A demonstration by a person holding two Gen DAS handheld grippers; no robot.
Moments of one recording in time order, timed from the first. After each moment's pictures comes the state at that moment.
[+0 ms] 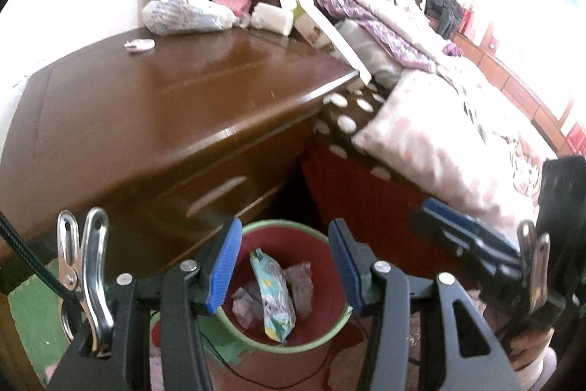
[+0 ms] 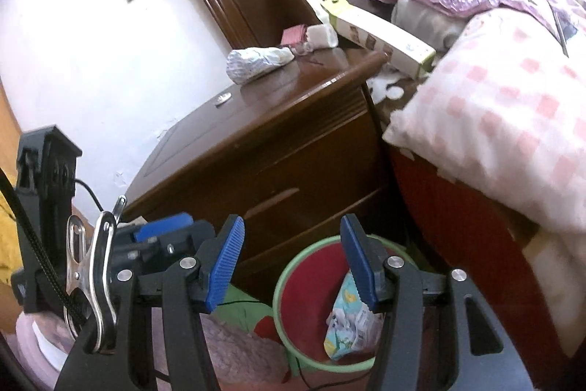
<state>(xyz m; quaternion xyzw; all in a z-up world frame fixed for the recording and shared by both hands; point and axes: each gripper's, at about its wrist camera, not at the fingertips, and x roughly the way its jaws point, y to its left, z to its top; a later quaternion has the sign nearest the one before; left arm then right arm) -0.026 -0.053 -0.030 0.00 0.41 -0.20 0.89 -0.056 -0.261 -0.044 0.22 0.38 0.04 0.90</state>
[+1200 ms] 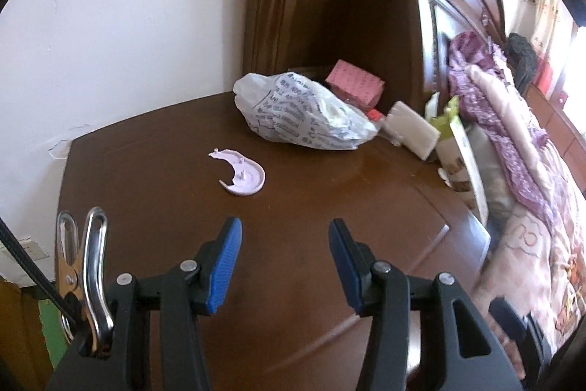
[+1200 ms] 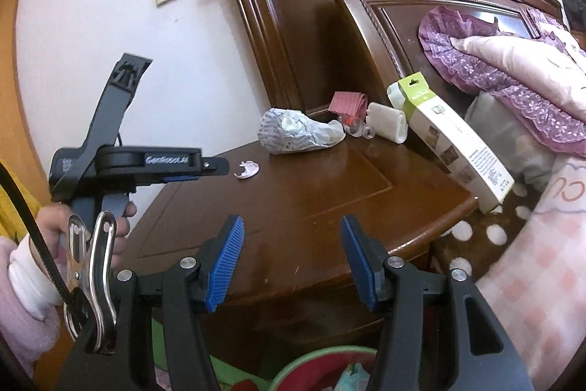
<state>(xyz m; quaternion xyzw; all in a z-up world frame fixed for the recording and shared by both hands) 0.187 0.005 0.028 -0.03 0.40 -0.05 0.91 0.083 -0.227 -0.011 0.14 0.32 0.08 0.94</state>
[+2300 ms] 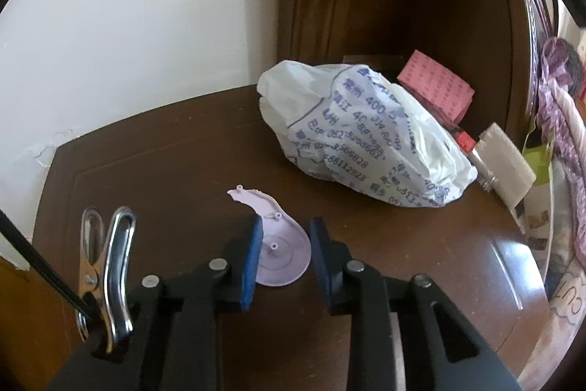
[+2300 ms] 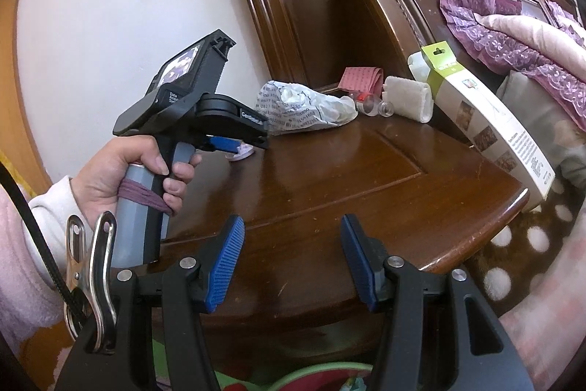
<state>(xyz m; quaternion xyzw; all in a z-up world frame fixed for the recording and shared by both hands) 0.286 0.012 -0.018 -0.04 0.43 0.03 0.90 0.113 -0.221 -0.058 0.13 0.32 0.10 0.93</state>
